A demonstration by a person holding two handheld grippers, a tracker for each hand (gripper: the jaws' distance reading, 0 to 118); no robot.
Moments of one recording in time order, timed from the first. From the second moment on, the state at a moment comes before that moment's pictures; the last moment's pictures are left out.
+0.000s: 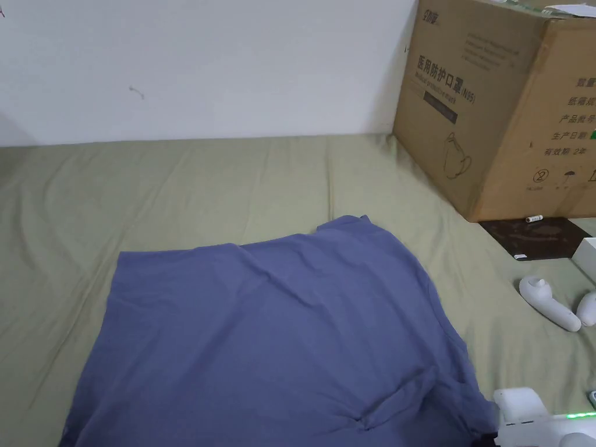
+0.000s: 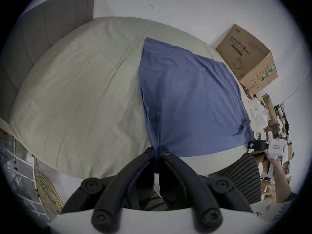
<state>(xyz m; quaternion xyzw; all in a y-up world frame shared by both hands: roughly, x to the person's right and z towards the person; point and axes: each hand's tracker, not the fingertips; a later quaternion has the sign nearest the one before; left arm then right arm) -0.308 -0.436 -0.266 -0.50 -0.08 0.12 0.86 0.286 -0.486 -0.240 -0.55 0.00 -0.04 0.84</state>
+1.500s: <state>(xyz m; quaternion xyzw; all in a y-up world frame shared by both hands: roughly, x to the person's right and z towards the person) -0.298 -0.416 -0.370 -0.38 -0.11 0.06 0.92 0.290 -0.416 -0.317 -0.37 -0.02 -0.18 0.91</state>
